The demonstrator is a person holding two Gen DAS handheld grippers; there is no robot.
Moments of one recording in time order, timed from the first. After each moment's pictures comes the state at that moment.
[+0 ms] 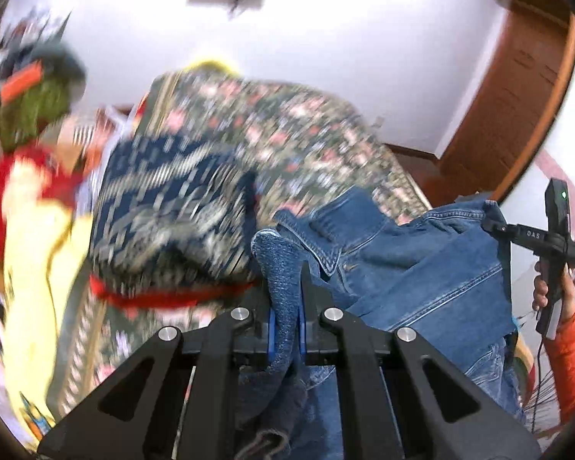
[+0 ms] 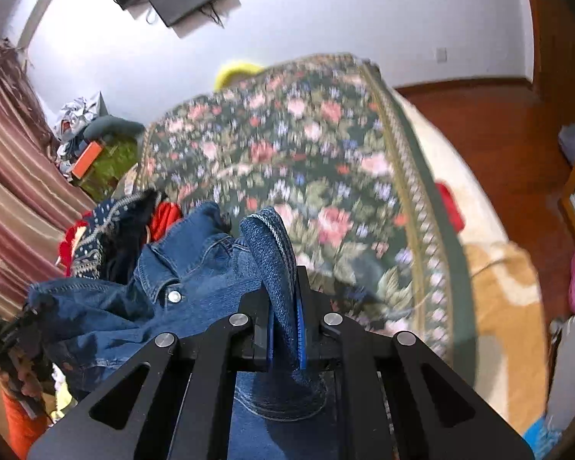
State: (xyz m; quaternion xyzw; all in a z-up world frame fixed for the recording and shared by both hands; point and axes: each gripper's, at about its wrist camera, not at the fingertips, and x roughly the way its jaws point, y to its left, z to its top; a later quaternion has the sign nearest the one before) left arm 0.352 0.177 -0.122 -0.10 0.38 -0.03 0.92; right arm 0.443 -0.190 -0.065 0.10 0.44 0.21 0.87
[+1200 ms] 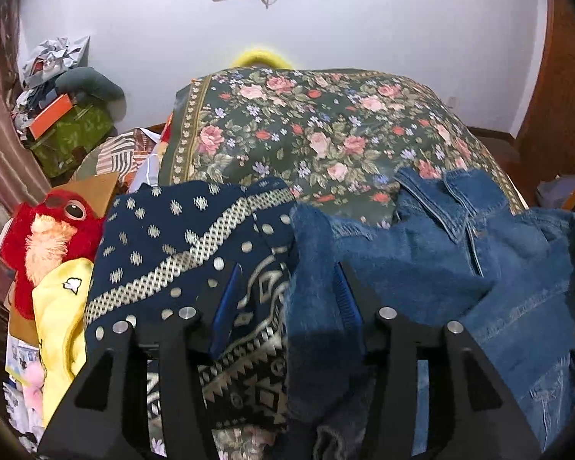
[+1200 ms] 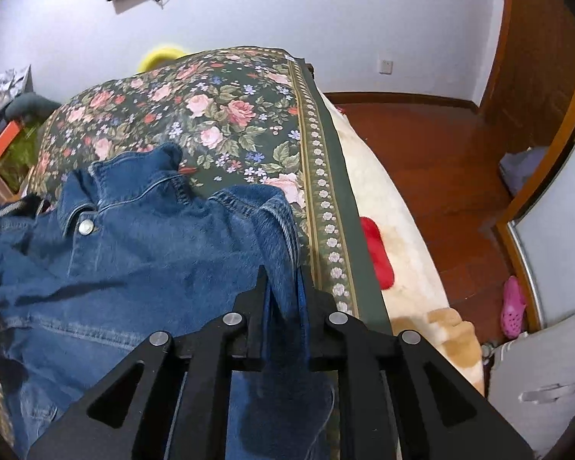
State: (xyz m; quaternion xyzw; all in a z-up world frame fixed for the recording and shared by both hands) left arm 0.495 0.209 -0.184 -0.01 0.42 0.09 0.90; right arm 0.516 -0.192 -0.113 -0.01 0.46 0.08 0.88
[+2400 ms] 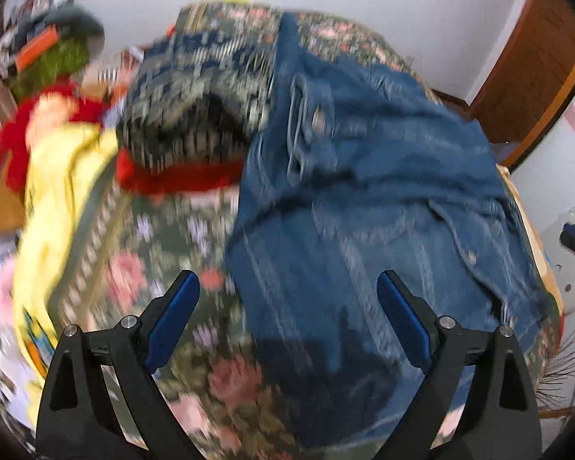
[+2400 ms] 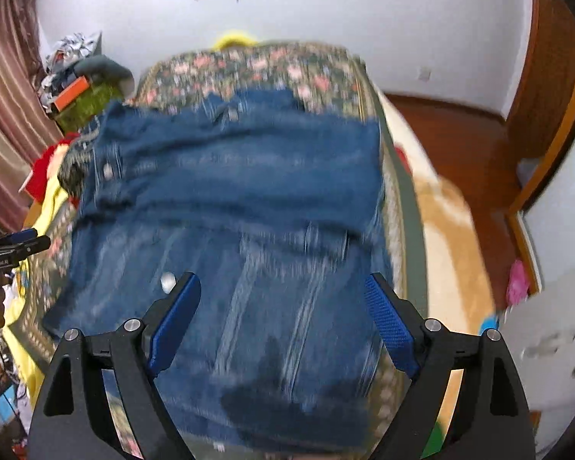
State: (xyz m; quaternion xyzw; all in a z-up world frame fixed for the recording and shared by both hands) left arm 0.268 0.195 -0.210 -0.09 0.50 0.01 0.86; right arm 0.300 -0.178 -0.097 -0.02 0.48 0.16 0.86
